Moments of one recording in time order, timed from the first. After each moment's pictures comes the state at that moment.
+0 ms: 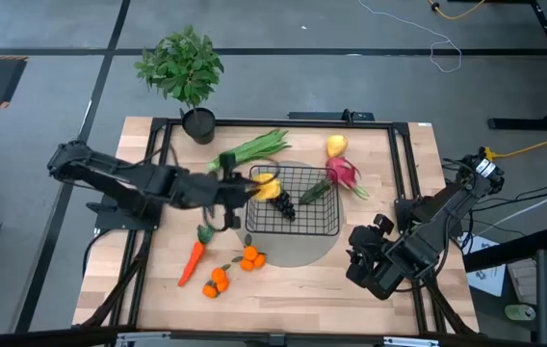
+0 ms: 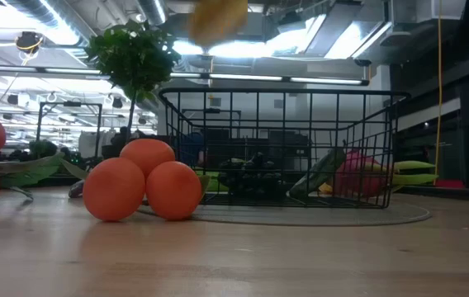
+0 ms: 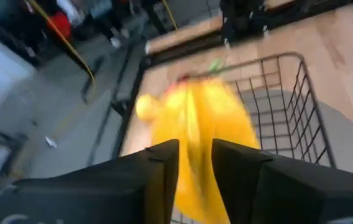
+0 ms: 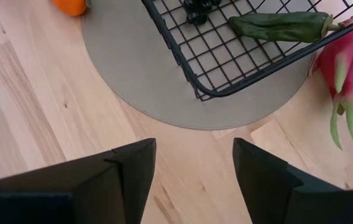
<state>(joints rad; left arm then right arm) -0.23 1.27 1.18 -0.34 -0.59 0.24 0.78 1.49 1.30 -1.25 0.52 1.27</state>
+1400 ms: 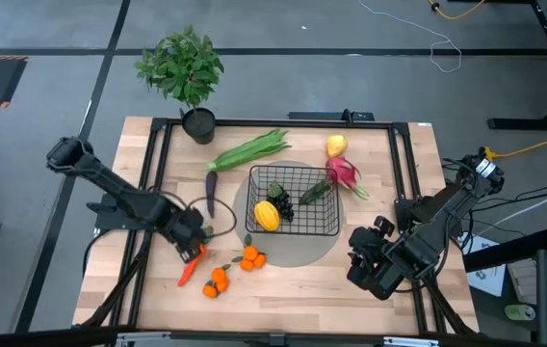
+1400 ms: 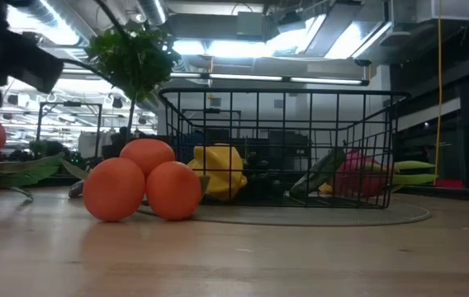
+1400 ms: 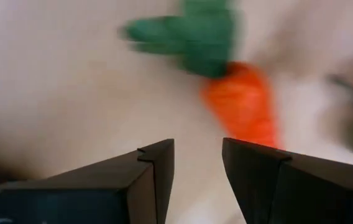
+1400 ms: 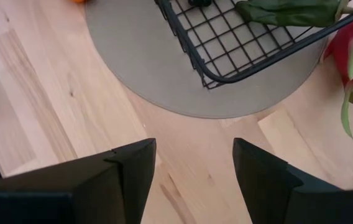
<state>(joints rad) -0.52 1.20 0.68 -0.80 0.00 -1.23 0.78 1.49 1.30 -1.24 0.47 1.28</state>
